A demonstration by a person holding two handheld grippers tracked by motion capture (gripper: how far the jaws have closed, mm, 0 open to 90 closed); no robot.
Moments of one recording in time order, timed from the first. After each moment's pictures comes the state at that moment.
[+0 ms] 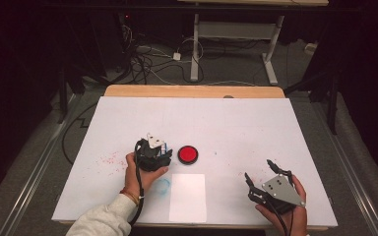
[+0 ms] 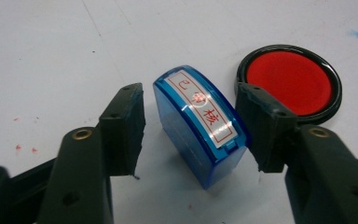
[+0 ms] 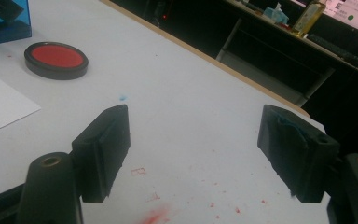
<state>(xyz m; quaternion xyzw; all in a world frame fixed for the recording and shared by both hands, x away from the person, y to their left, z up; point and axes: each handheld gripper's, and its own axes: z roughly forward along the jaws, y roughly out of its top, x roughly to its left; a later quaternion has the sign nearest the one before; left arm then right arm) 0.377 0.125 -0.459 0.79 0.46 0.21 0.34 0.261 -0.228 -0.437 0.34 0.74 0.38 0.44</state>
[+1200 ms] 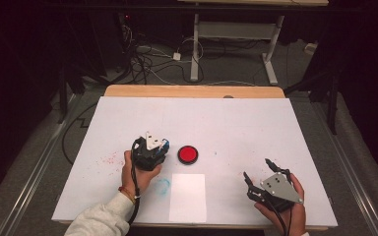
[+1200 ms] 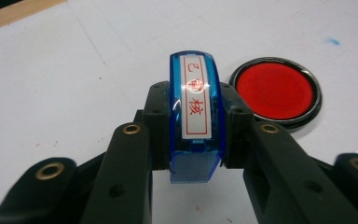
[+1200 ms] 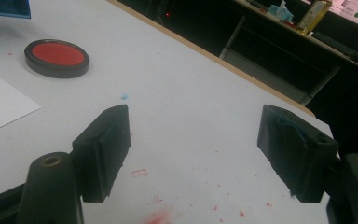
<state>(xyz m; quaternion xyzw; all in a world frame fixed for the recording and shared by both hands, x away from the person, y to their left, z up) 0.370 0.132 -0.442 0.81 0.41 0.23 0.35 0.266 -0.227 -0.438 0.34 0.74 0.38 0.44</state>
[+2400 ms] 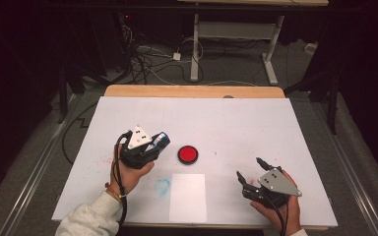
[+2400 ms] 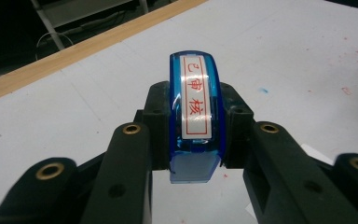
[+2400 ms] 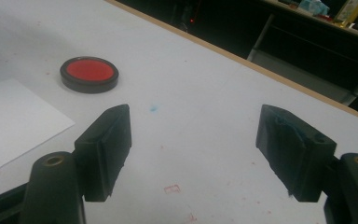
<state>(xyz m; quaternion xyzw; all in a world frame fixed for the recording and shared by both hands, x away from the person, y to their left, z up) 0.350 0.152 -0.394 0.80 0.34 0.23 0.44 0.278 -0.219 -0.441 0.34 0.75 0.43 0.38</state>
